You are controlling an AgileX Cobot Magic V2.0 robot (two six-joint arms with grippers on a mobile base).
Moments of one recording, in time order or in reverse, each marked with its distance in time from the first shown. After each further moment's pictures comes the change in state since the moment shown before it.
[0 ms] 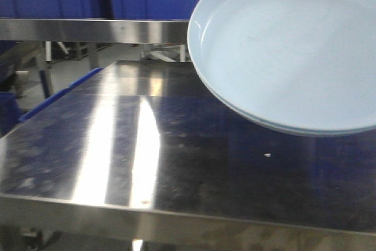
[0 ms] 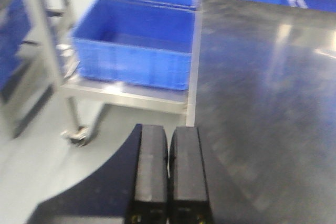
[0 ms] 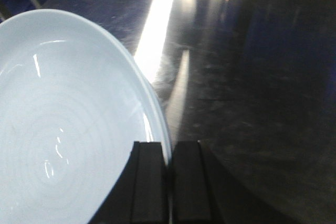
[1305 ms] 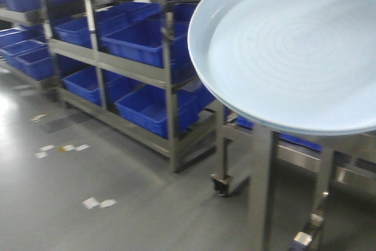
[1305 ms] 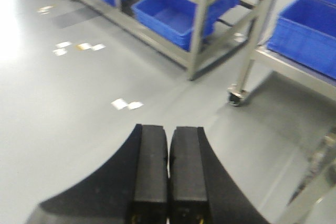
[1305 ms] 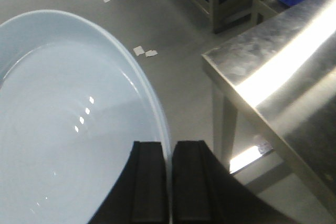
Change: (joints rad) left arm 0.000 0.000 0.000 0.000 0.000 0.000; right arm 0.000 0.000 0.000 0.000 0.000 0.000
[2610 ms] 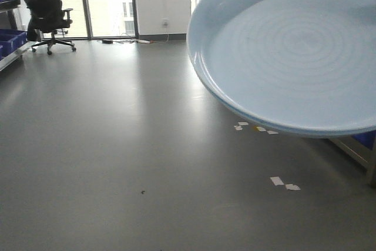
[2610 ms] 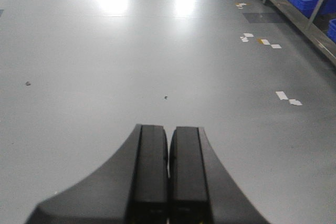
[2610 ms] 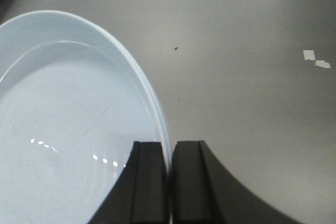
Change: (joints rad) left arm 0.000 0.000 0.000 0.000 0.000 0.000; right arm 0.000 0.000 0.000 0.000 0.000 0.000
